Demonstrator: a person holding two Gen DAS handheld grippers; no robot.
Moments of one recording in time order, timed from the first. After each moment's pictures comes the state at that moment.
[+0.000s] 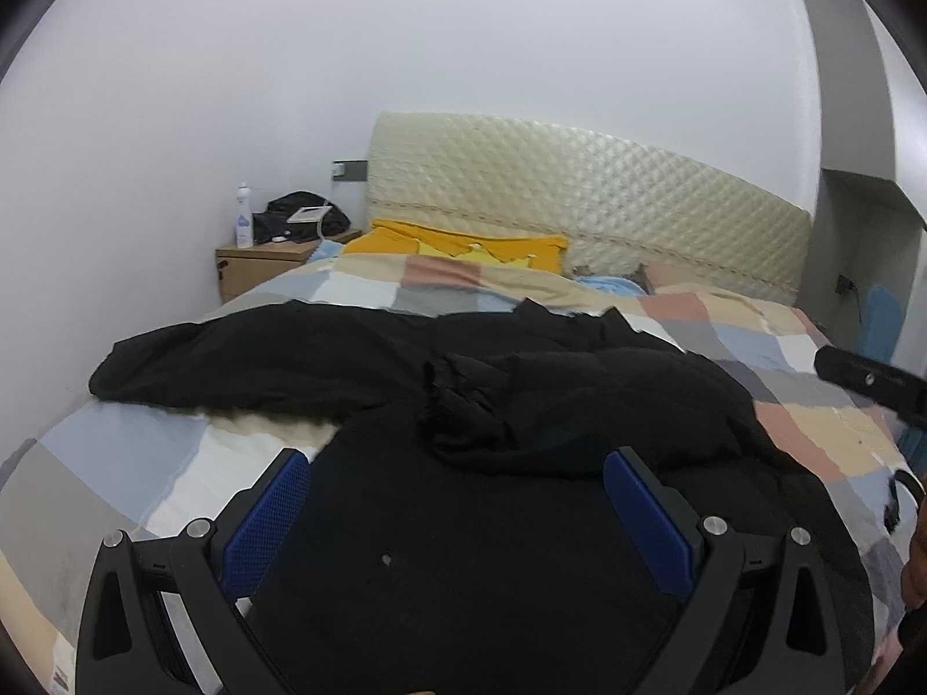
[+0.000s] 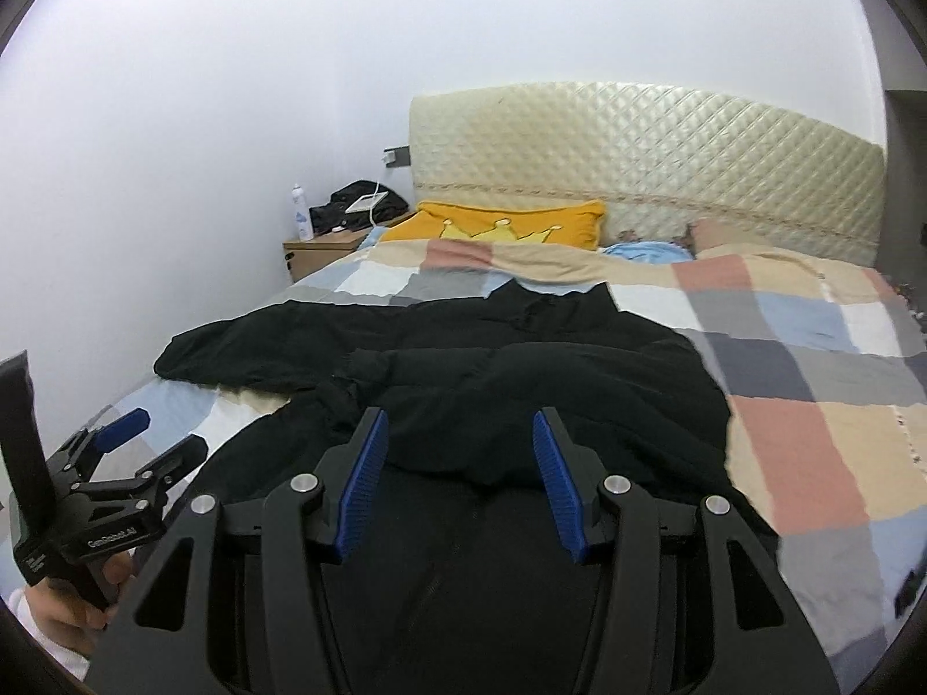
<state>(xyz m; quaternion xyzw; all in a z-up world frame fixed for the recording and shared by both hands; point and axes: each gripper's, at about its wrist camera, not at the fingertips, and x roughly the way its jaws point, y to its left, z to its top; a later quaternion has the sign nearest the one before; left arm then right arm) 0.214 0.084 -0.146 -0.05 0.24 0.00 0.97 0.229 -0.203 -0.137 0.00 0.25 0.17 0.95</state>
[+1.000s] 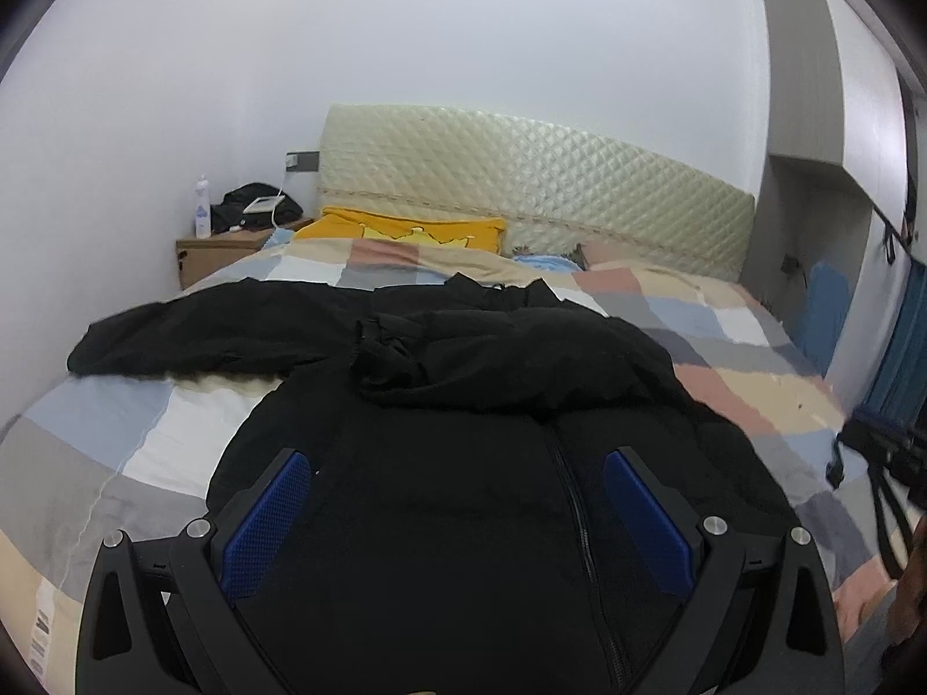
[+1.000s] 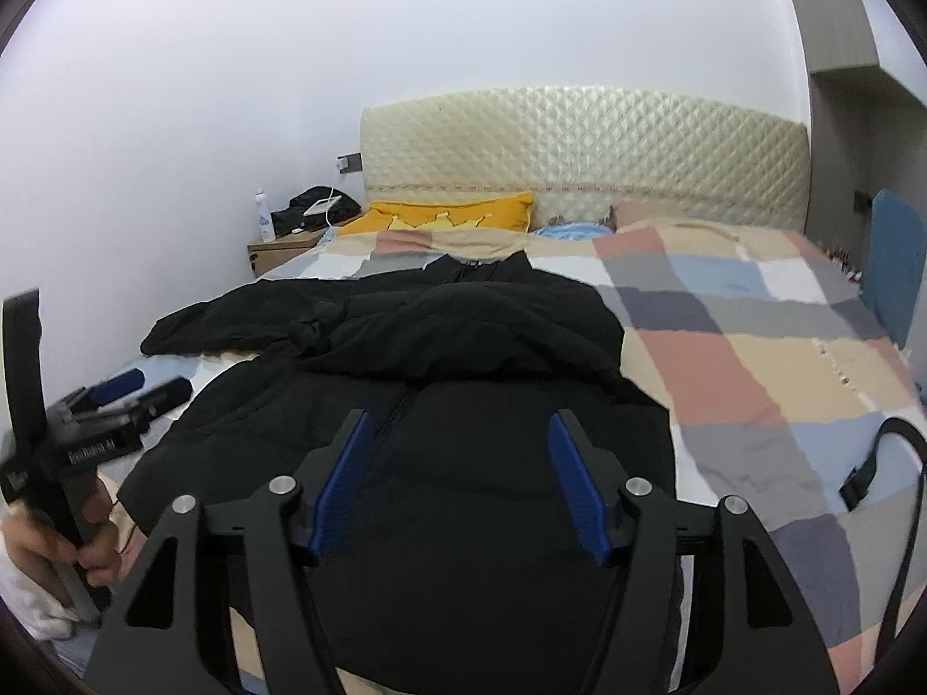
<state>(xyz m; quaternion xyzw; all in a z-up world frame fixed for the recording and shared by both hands) 0.143 0.053 -0.142 -0.06 0.26 -0.06 0.96 0.108 -0.271 -0.161 0.00 0.24 0.11 0.96</state>
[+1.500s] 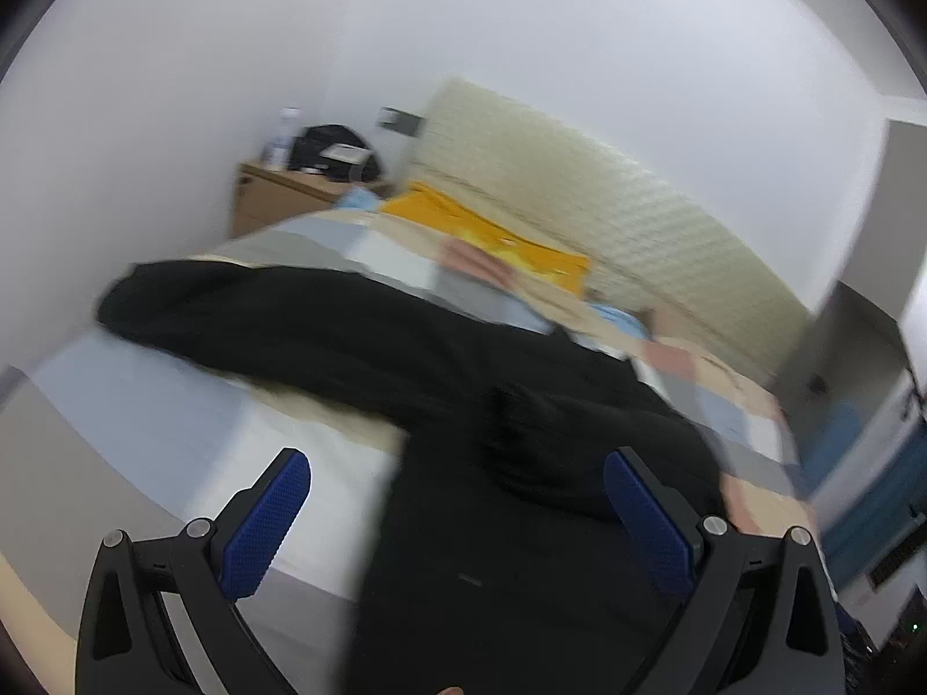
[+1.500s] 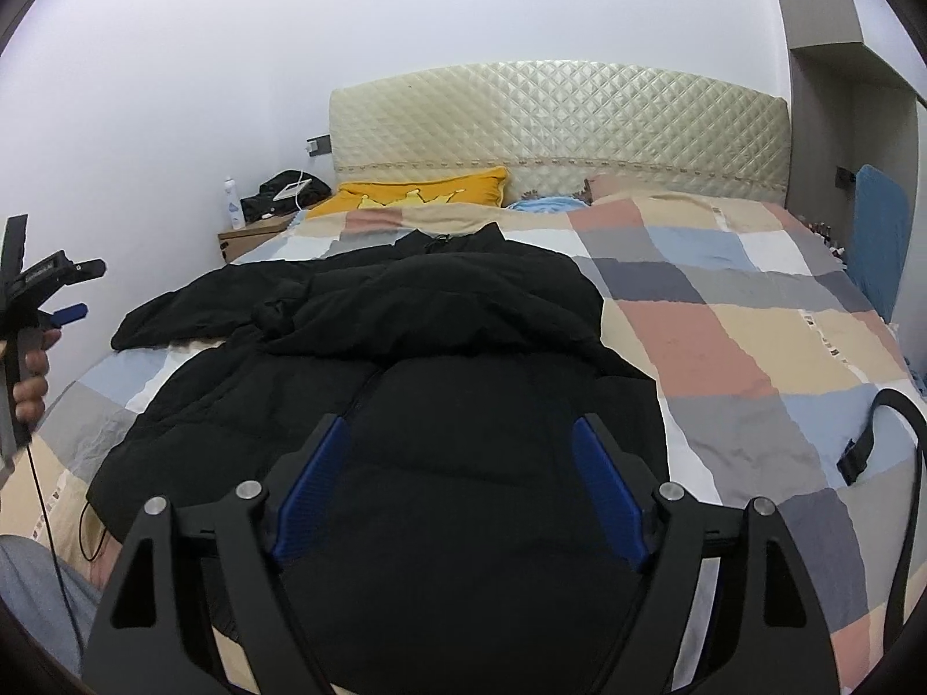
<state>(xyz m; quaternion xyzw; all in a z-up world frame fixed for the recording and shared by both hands) 0.243 0.257 -0.116 -0.21 0.29 0.00 0.93 0.127 -0.279 -0.182 0.01 0.27 0.07 0.96</state>
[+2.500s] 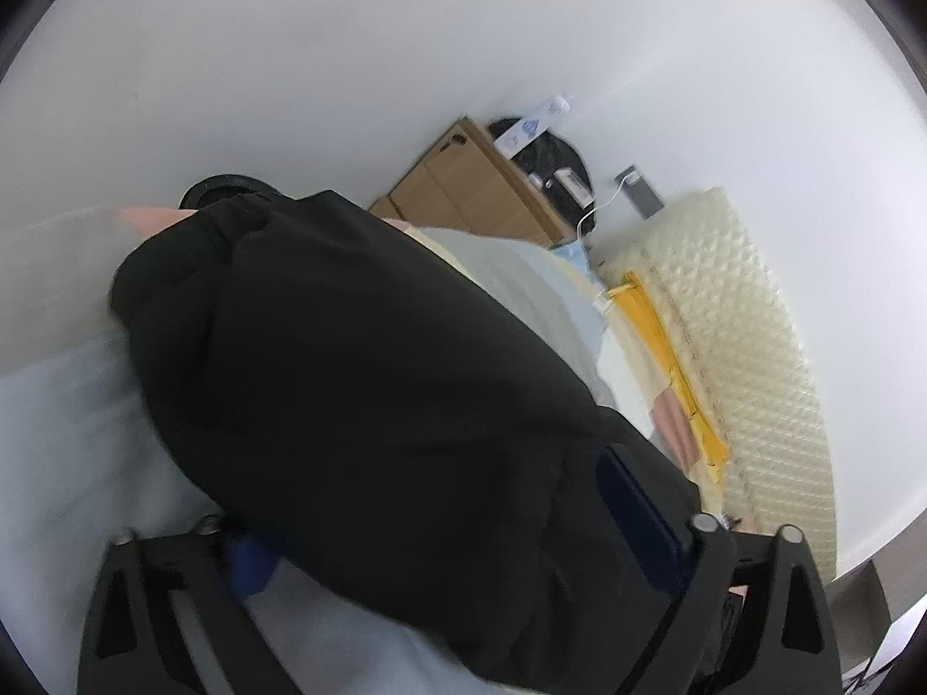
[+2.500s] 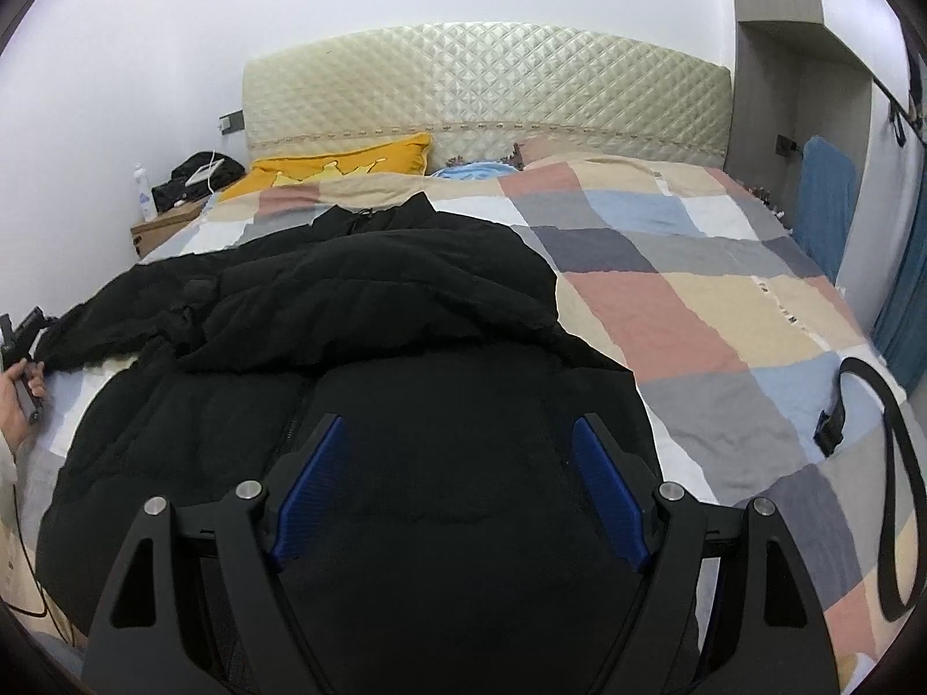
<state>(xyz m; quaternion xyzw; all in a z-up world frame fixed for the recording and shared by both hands) 0.441 0.554 -0.299 -0.43 0.27 0.11 0.85 0.187 -0.252 -0.197 0.02 0.32 -0.03 0.95</state>
